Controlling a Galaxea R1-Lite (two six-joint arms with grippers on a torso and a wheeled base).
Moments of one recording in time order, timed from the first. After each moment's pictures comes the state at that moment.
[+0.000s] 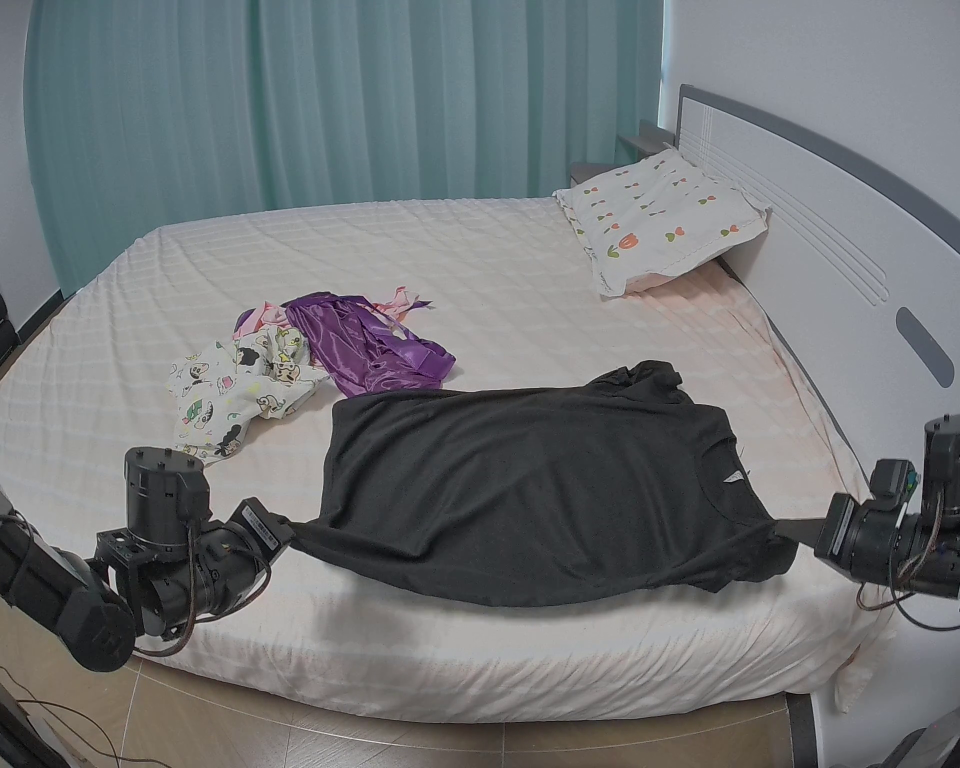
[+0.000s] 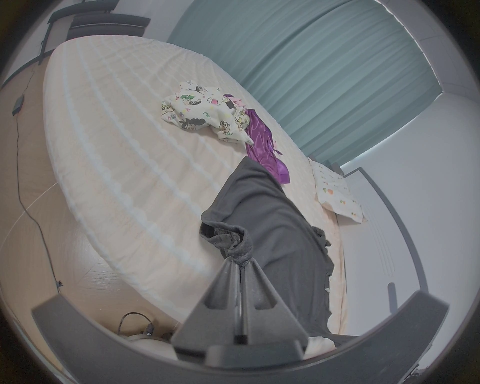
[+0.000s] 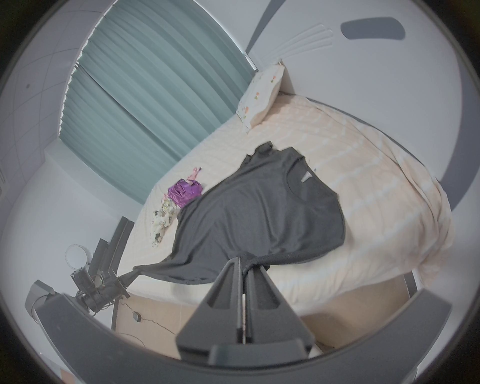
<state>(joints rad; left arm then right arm) -0.35 1.70 -0.40 -0.76 0.10 -0.99 0.31 1.32 -0.41 -0.39 0.06 0.66</state>
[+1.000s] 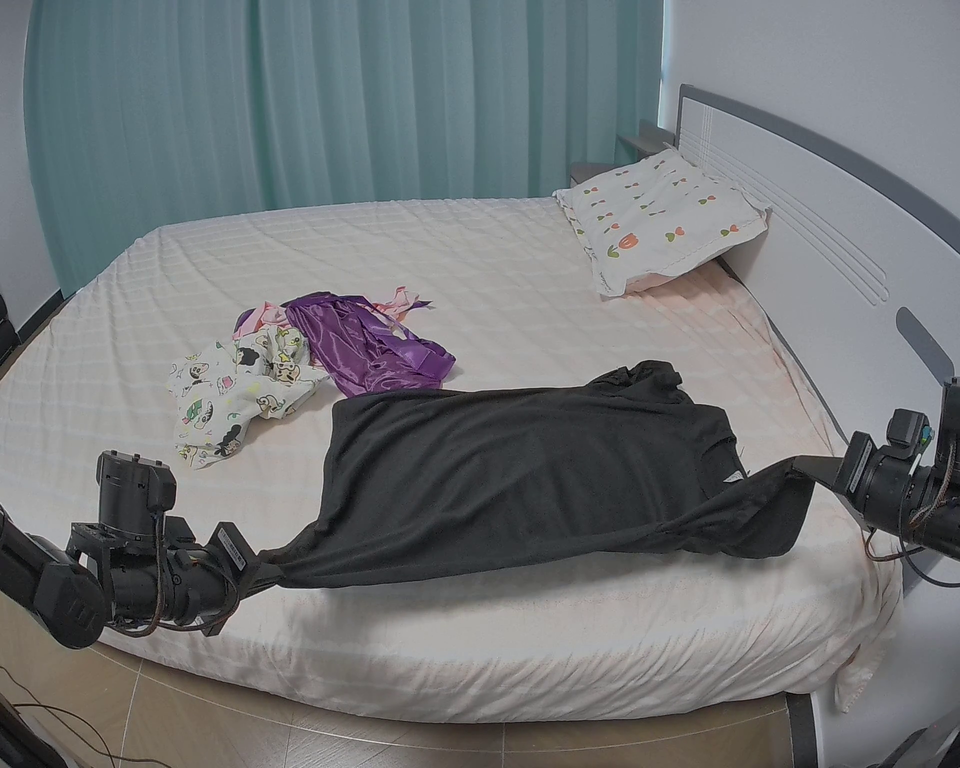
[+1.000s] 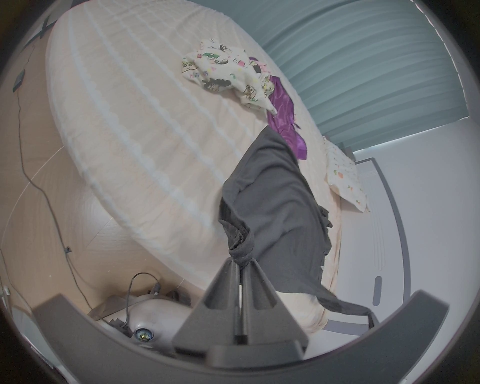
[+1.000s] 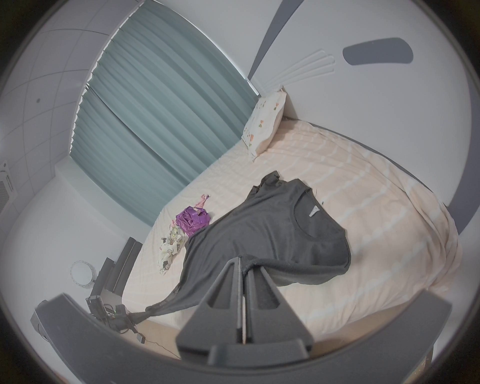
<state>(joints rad) -0.18 1.66 -0.41 -0.52 -0.23 -1.00 0.18 1.36 -0.48 -0.52 0.13 0.65</state>
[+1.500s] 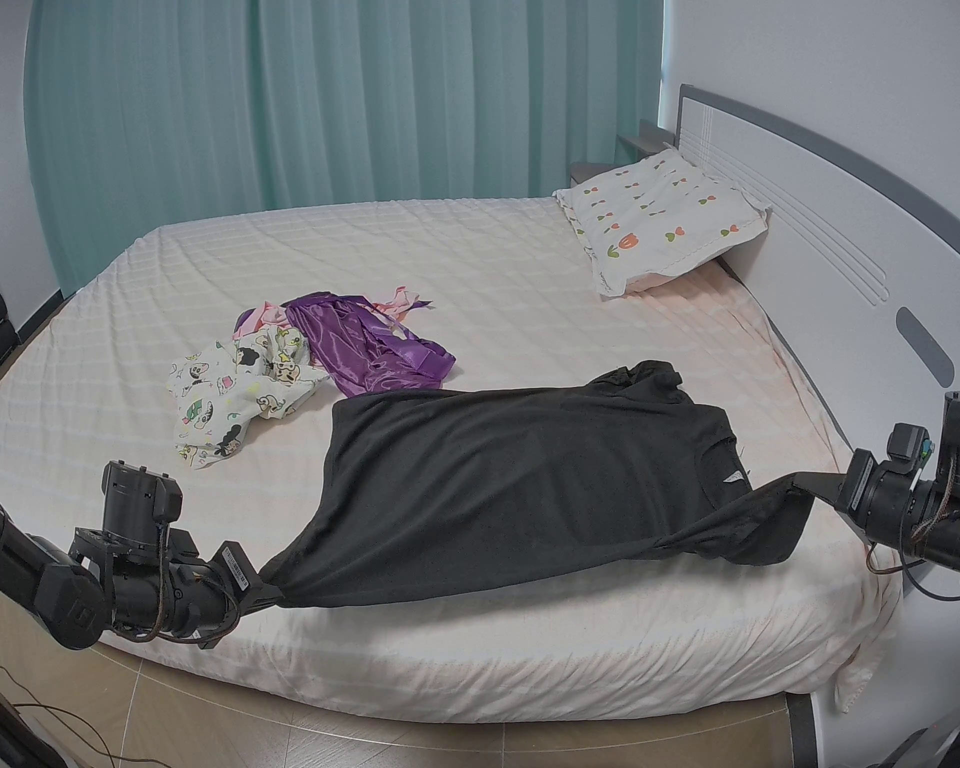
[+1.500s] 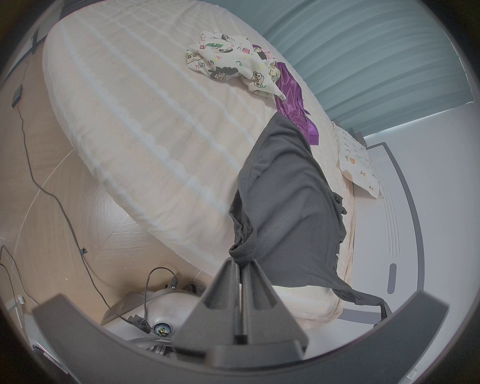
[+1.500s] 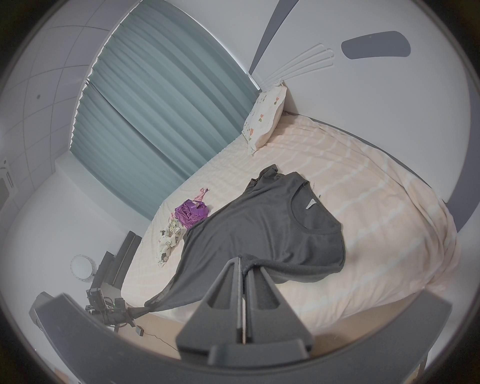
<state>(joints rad) -0.19 1.66 -0.41 -0.43 -0.23 -0.92 0.16 1.36 -0.43 -0.53 0.17 0.62</state>
